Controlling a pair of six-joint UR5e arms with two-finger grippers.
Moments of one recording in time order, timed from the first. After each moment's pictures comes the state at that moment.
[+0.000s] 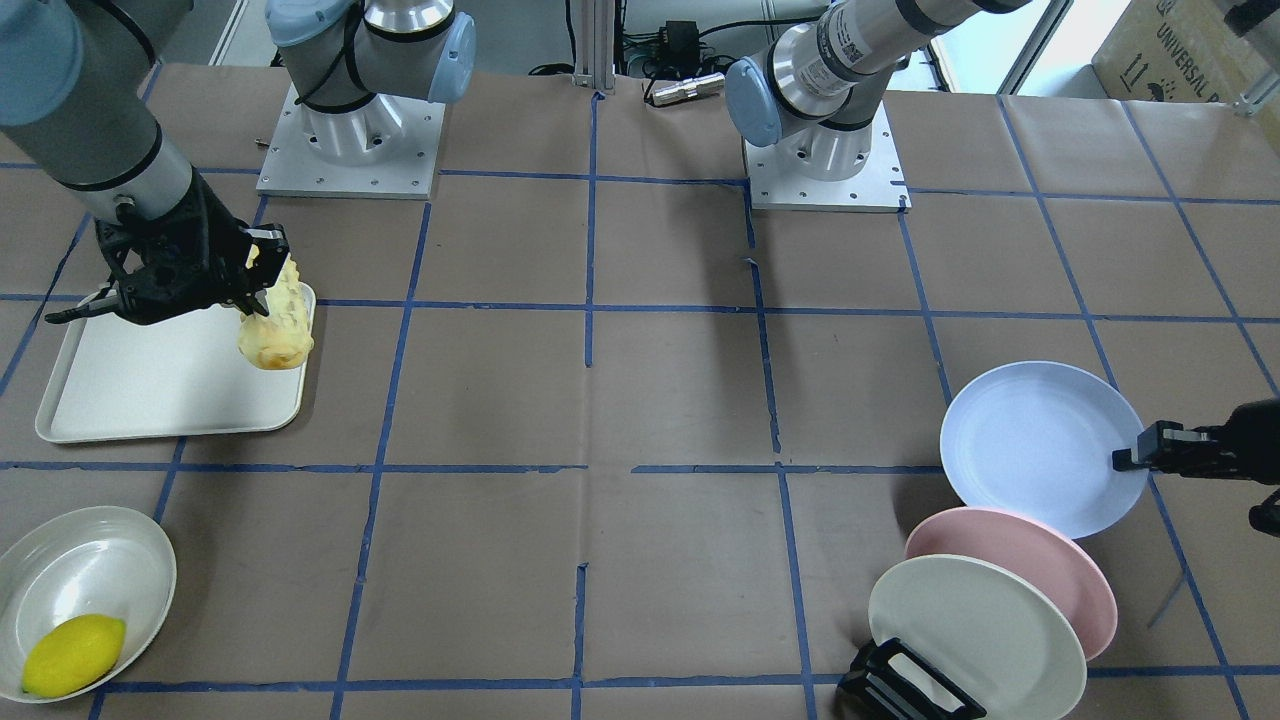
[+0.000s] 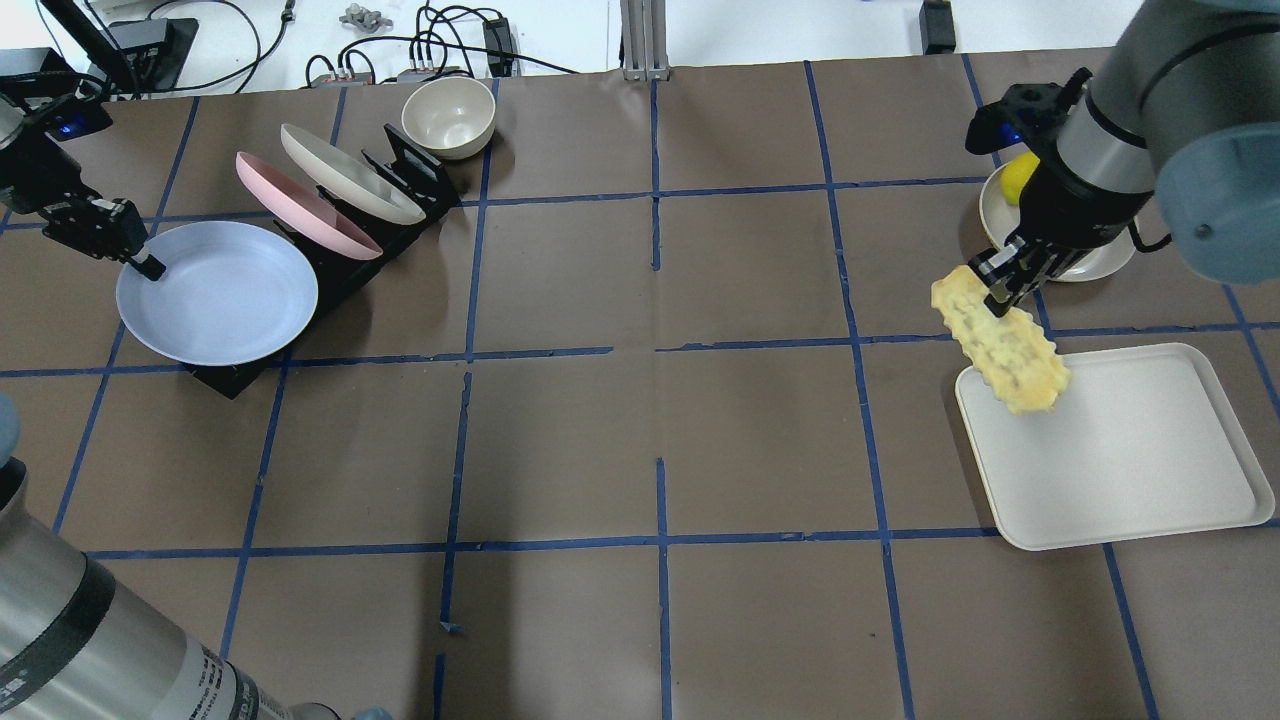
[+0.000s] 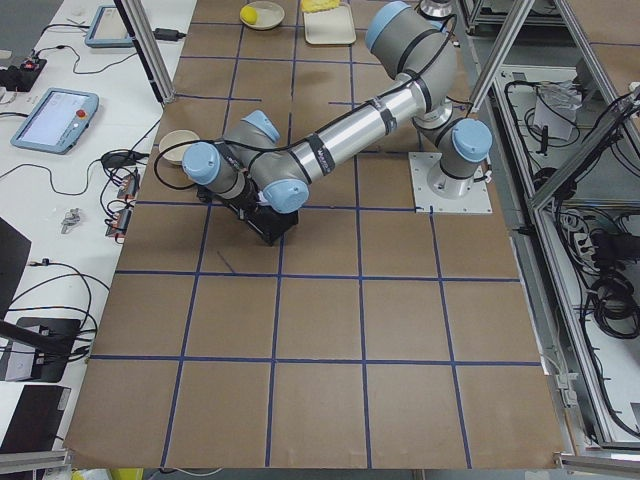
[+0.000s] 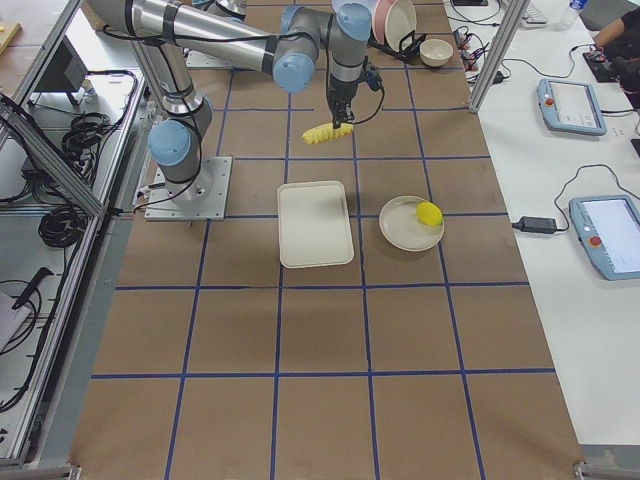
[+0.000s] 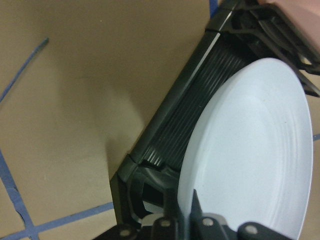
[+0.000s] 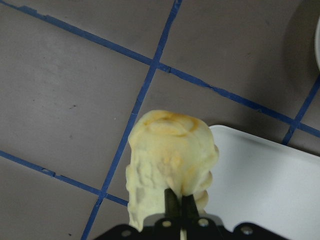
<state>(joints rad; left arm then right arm) -1.00 -2.12 -1.25 -1.71 1.45 0.76 1.43 -1.56 1.77 -1.70 -1.58 -0.55</state>
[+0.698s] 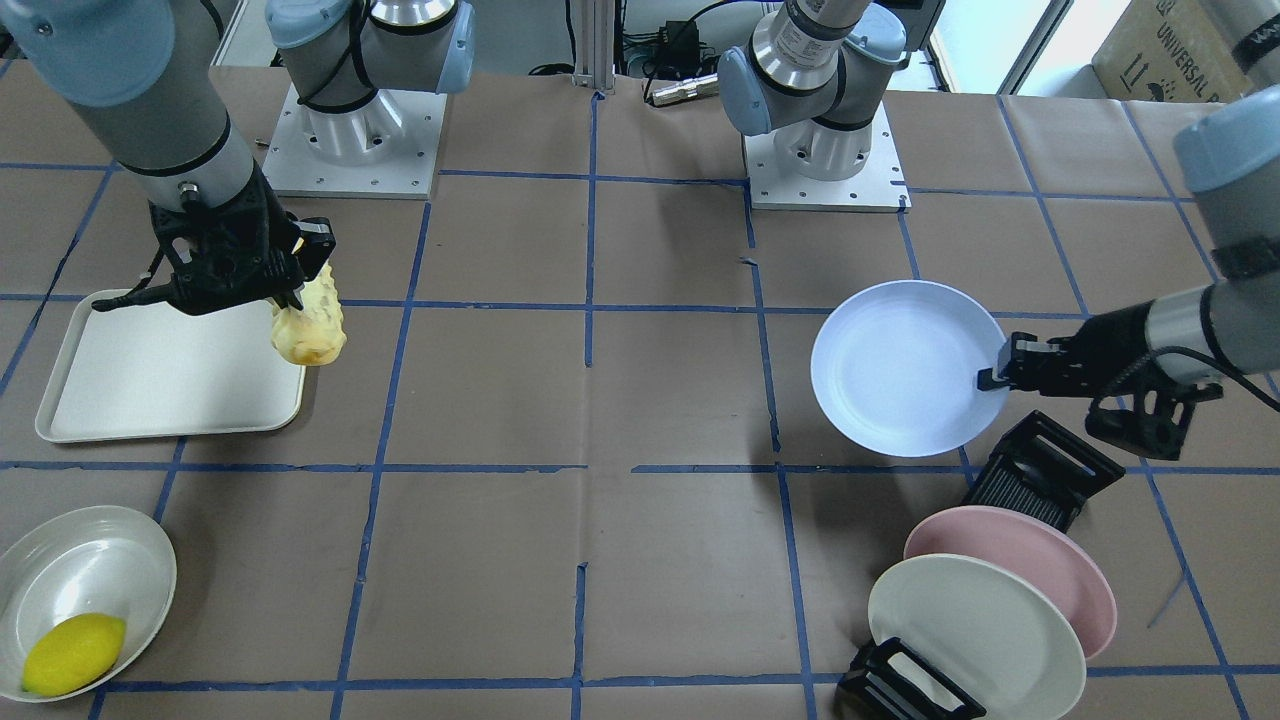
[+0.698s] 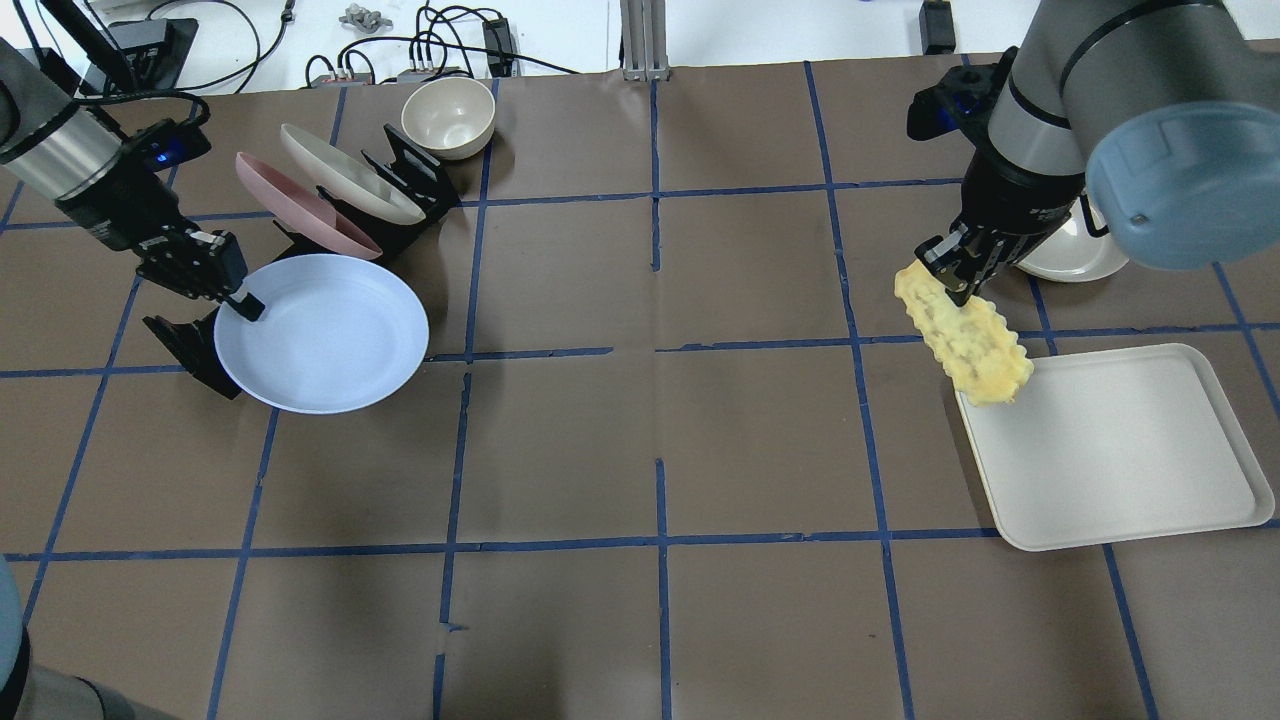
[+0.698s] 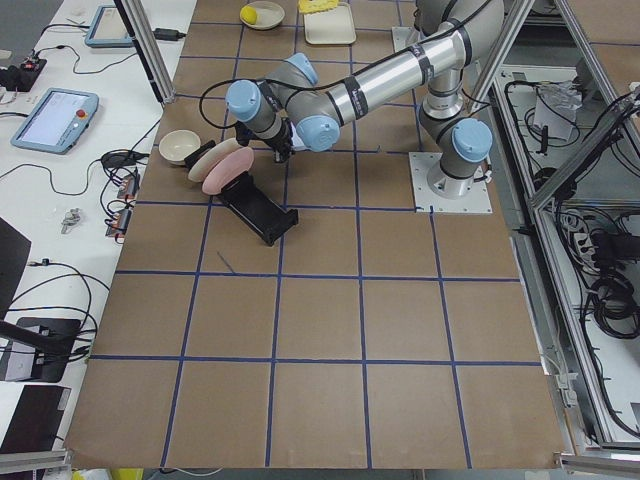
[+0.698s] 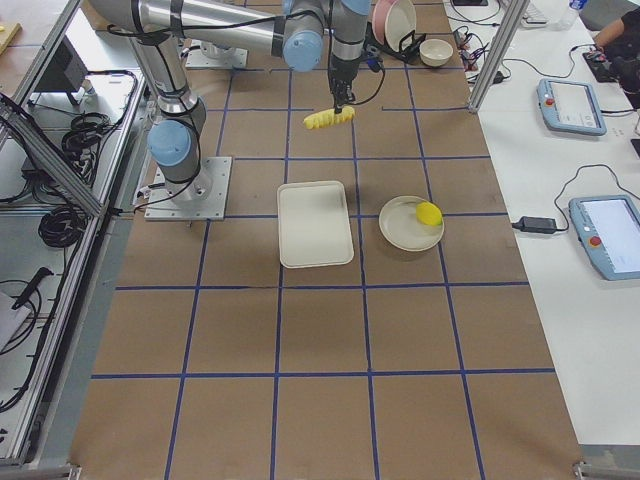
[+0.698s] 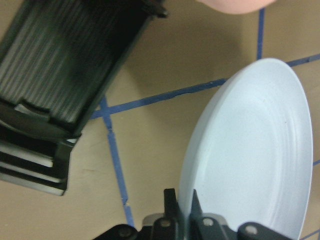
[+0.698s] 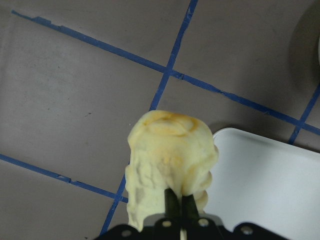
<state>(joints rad) -1.17 -1.85 -1.57 -1.69 1.35 0.60 1.52 -1.55 1.73 -1.68 -1.61 -0.44</state>
